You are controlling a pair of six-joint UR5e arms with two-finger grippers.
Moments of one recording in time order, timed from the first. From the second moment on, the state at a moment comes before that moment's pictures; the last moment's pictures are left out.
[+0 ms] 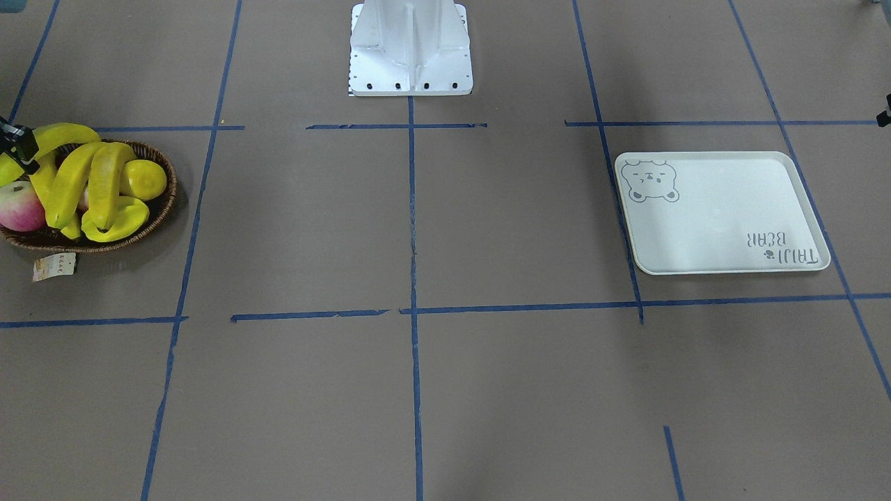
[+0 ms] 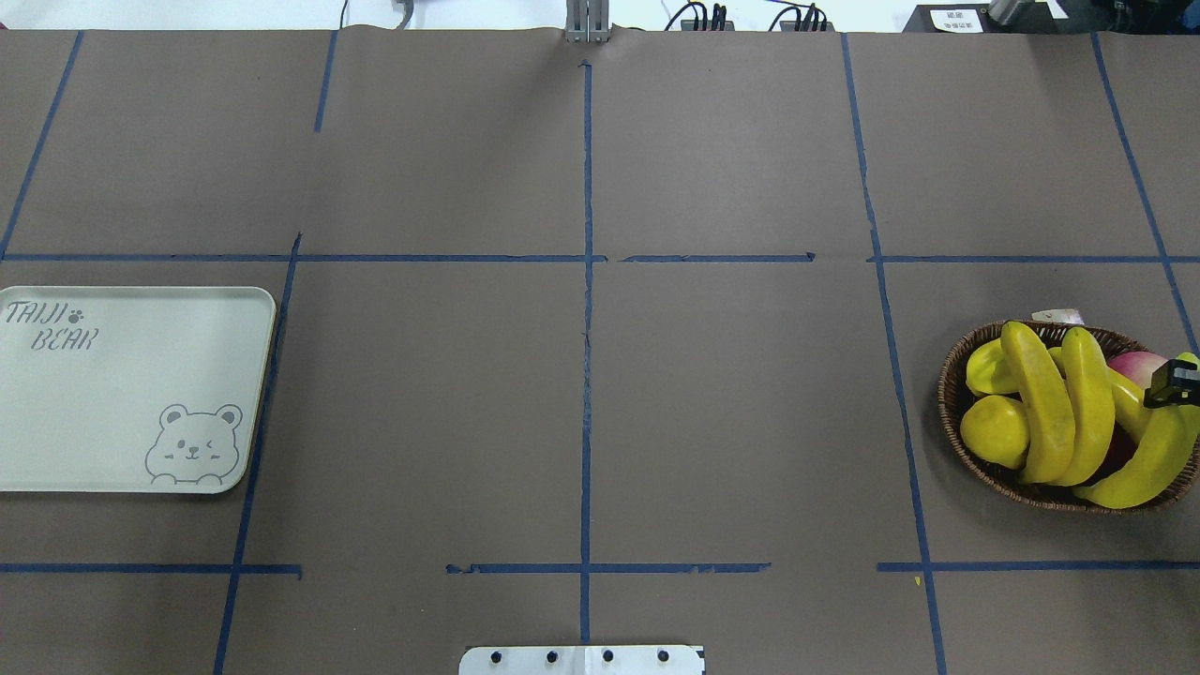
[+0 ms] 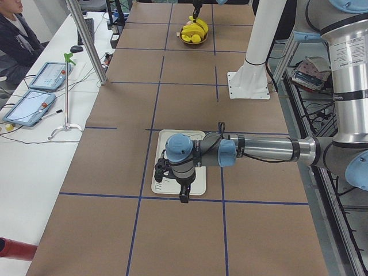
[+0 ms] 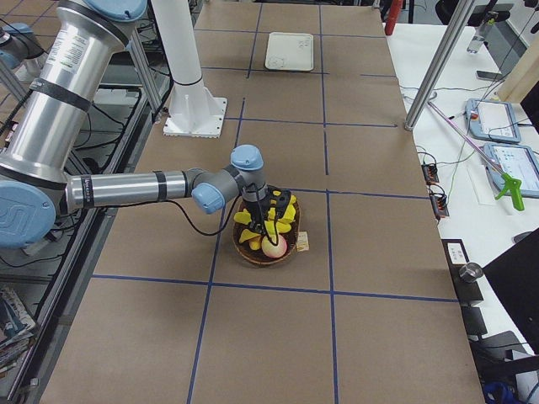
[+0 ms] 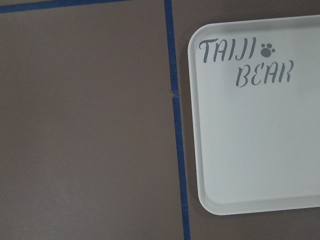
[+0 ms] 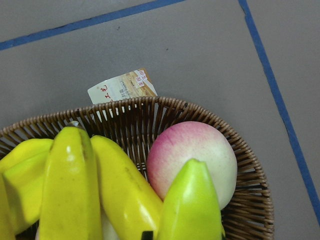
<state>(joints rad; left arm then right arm) -1.52 -1.34 -1.83 -1.48 -2.36 0.10 0.96 -1.98 2.01 -1.04 2.04 1.09</state>
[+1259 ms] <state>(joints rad) -1.51 -1.45 -1.84 -1.56 -2.37 0.10 1.11 -1.90 2.07 -1.03 2.43 0.91</state>
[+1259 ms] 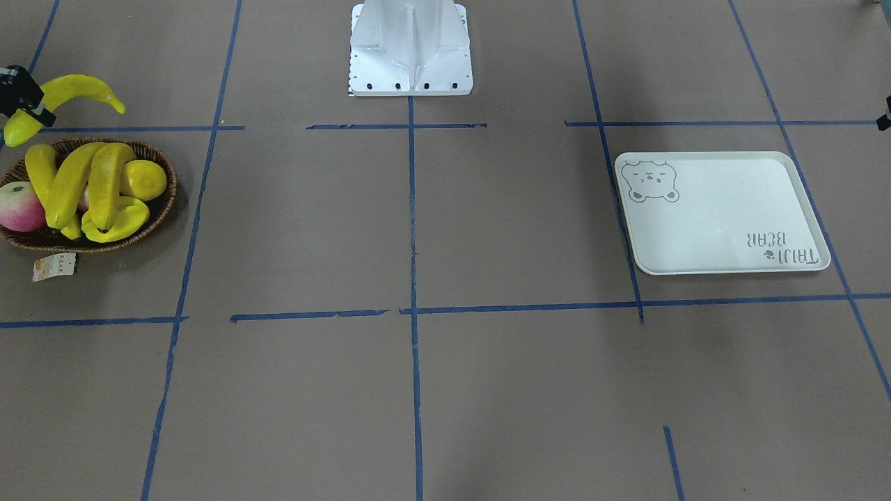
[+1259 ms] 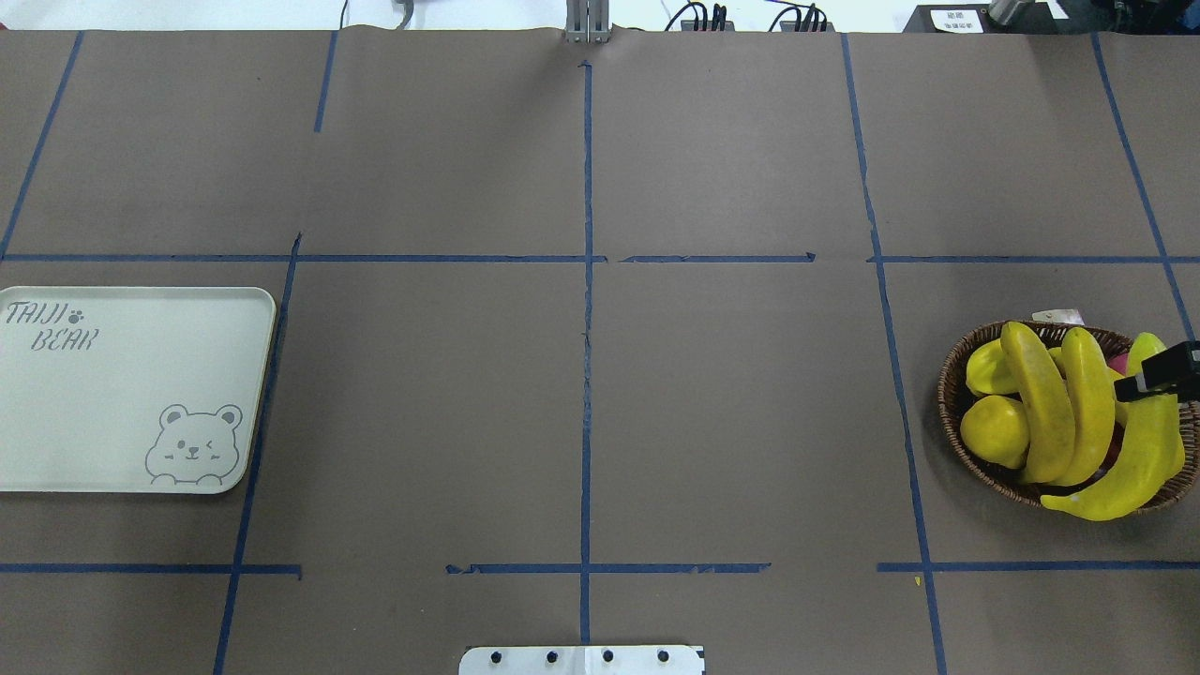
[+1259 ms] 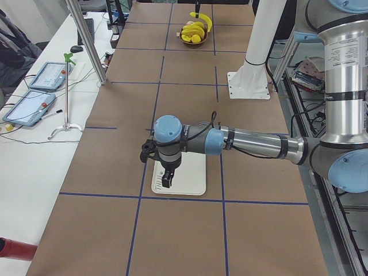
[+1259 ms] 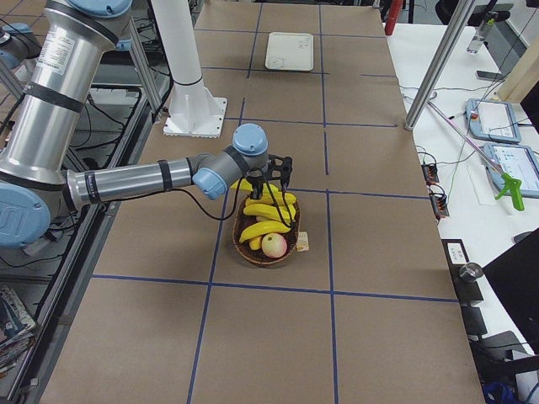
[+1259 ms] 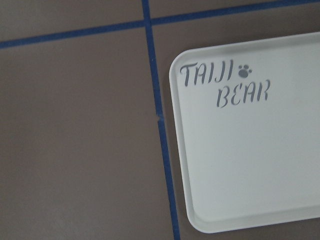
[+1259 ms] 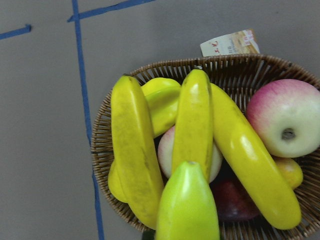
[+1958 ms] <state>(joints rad) -1.33 -1.48 -1.85 -1.90 -2.37 -0.10 0.96 -1.63 2.03 -1.00 2.36 1.25</state>
